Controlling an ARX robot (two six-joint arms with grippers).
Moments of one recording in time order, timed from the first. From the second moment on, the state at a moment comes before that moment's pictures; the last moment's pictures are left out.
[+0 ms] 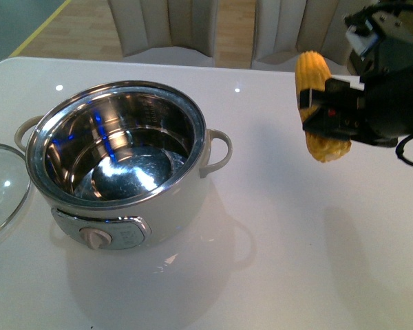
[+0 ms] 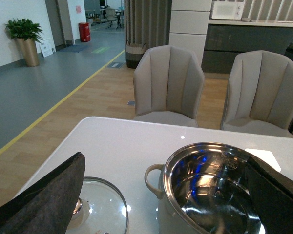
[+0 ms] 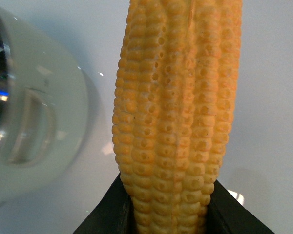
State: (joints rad) left arm 0.00 0.01 0.01 0.00 0.00 0.00; right arm 0.26 1.81 0.86 0.18 -0.16 0.25
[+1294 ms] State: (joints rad) left arm 0.00 0.01 0.01 0.00 0.00 0.00; right arm 0.57 1.94 1.18 0.03 -0.20 0.64
